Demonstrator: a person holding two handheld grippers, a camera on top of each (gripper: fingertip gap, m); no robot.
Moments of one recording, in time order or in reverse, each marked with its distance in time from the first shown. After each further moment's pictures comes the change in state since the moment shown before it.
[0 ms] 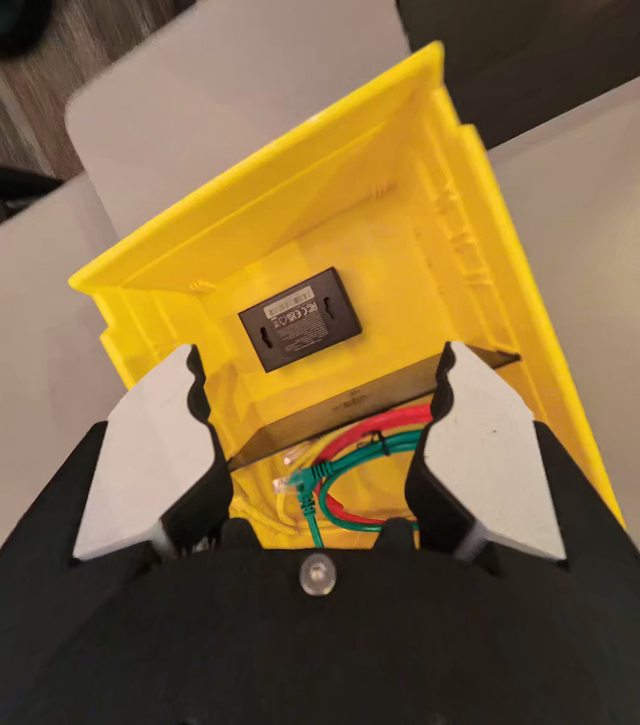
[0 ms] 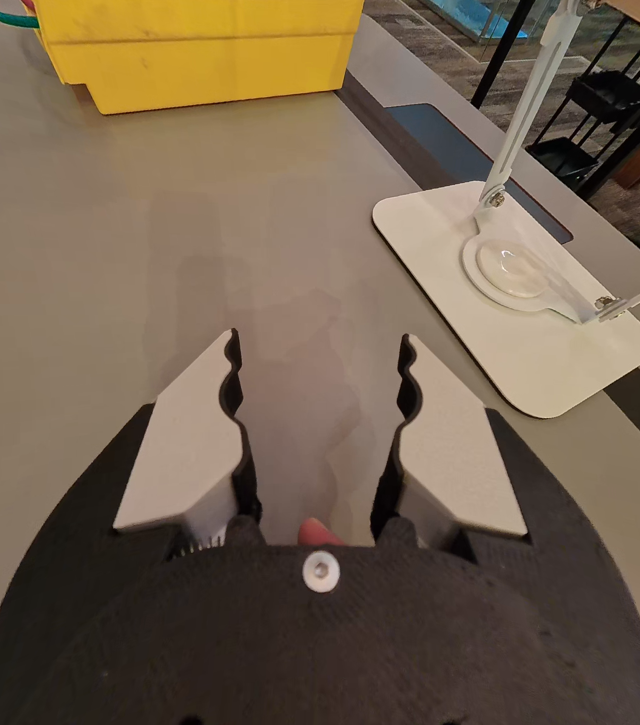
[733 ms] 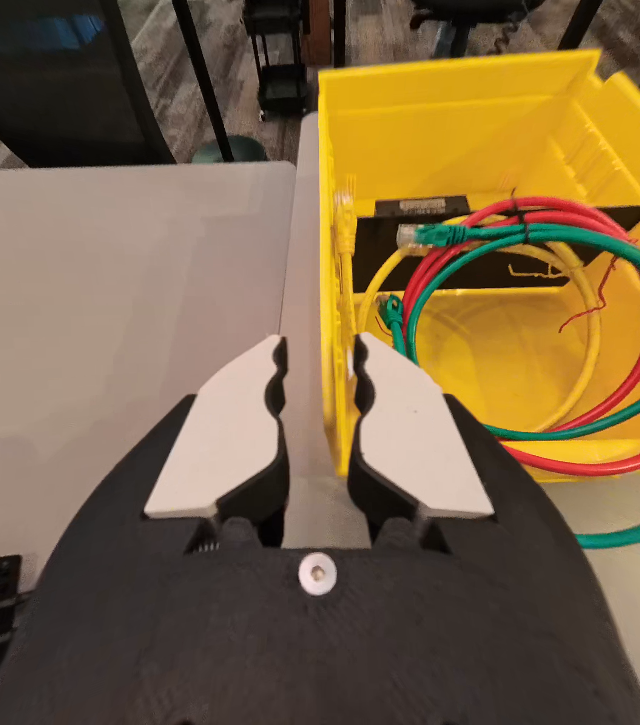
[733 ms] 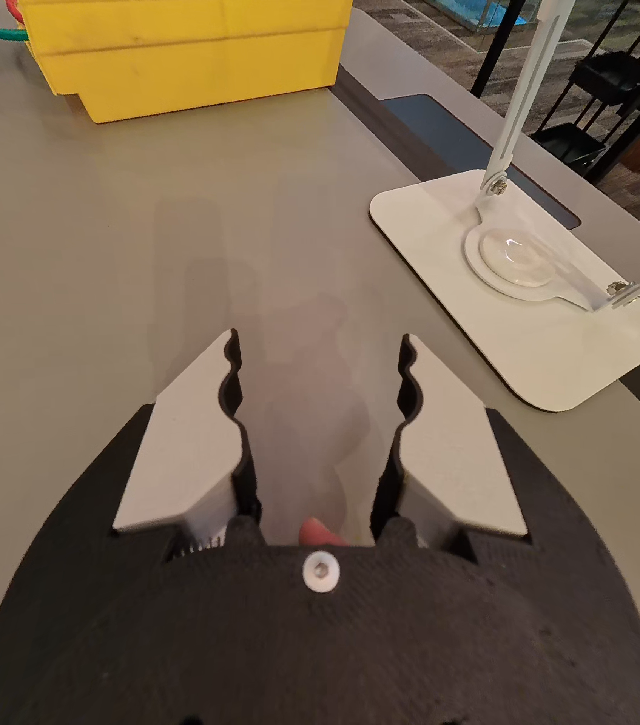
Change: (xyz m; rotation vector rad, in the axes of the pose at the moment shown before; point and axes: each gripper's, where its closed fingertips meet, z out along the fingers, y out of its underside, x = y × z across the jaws) left arm -0.040 0.175 -0.046 0.608 -0.216 -0.394; right arm 0.002 0.004 0.004 0.002 -0.003 0.046
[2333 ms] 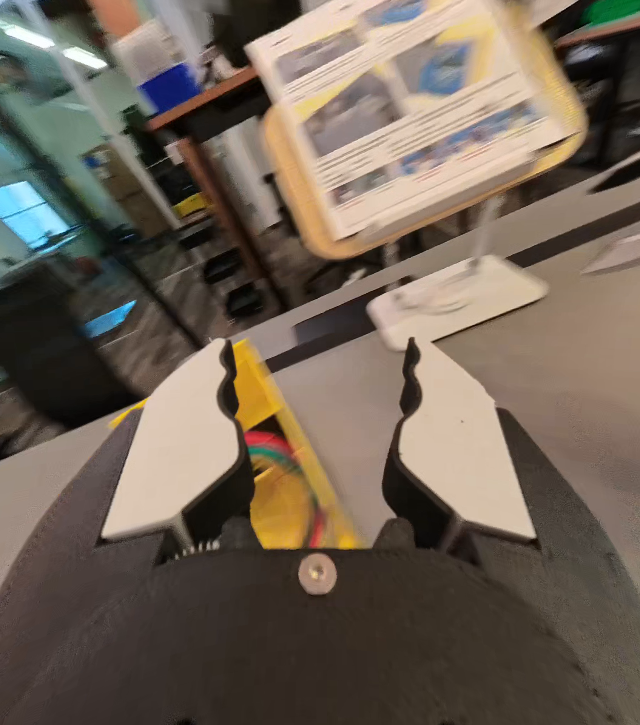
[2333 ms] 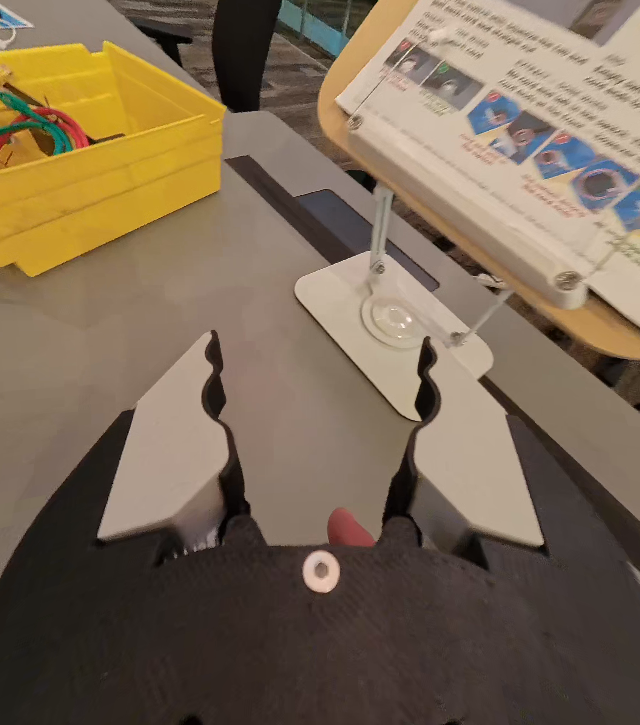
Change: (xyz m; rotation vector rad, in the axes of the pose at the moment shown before) left arm 0.292 -0.096 -0.144 0.412 0.085 0.370; right arm 0.031 -0.084 -0.067 0.058 0.197 0.009
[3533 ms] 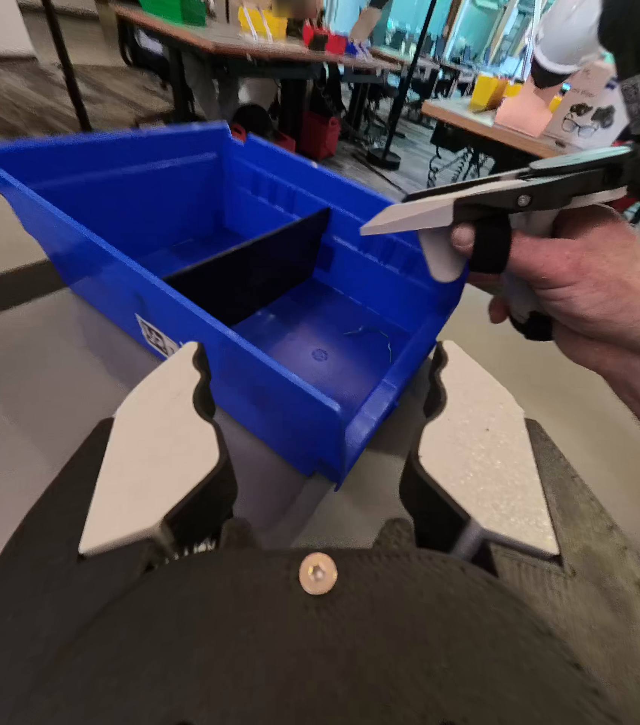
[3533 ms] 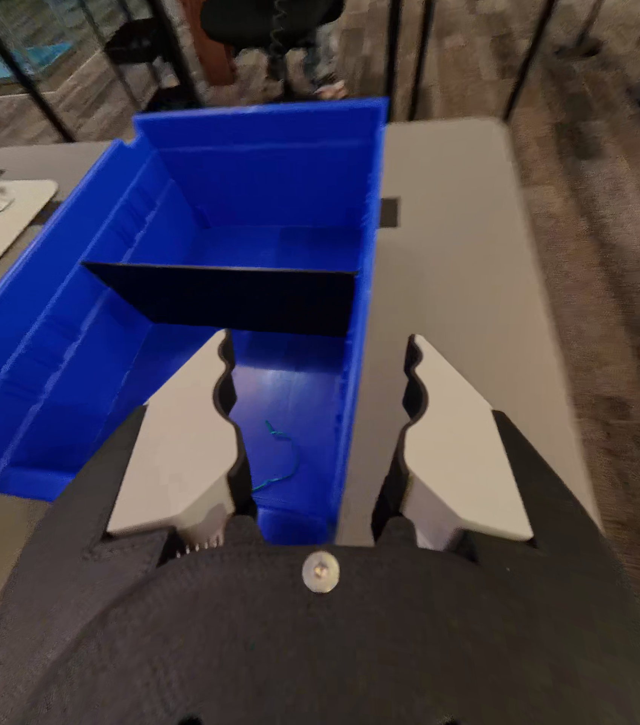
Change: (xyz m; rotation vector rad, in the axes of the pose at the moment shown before) left arm 0.544 -0.091 0.127 -0.041 0.911 -0.346; right arm 0.281 0.268 -0.290 -0.099 0.540 0.601
